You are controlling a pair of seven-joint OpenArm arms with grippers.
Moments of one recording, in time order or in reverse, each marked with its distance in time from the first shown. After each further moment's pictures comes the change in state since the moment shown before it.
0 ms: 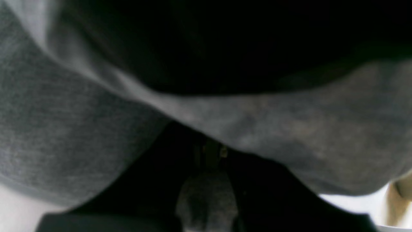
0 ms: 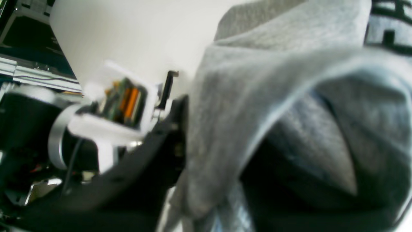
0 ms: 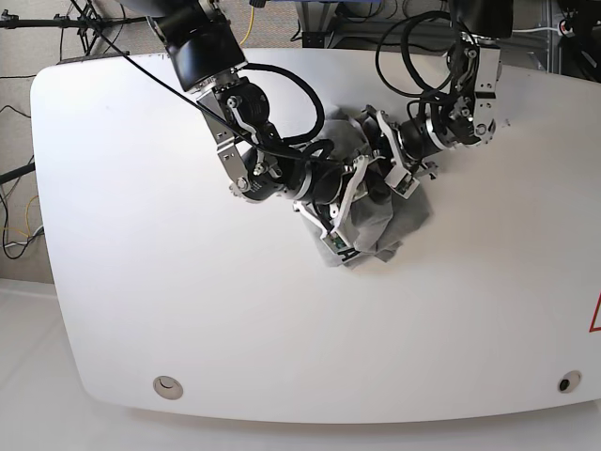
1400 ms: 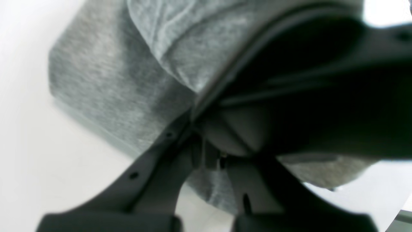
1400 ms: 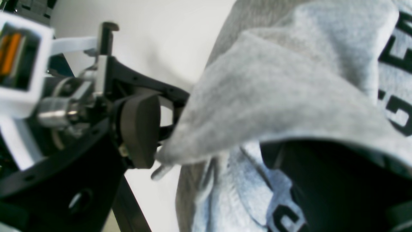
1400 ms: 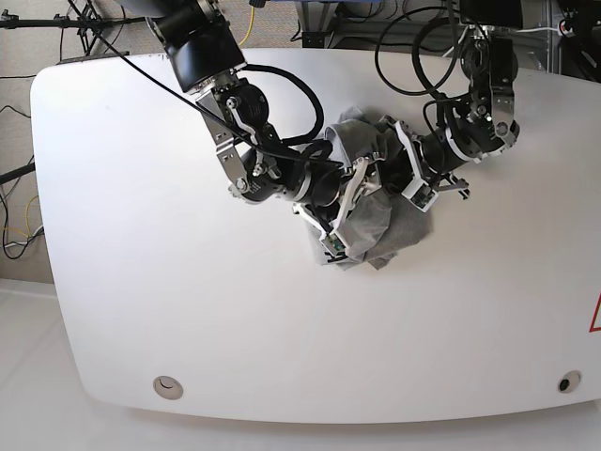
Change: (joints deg) left arm 1.4 -0.1 -6.2 16.3 5.4 0.6 7.2; right arm 0.2 0.2 -0.2 0.1 0.0 0.3 0.5
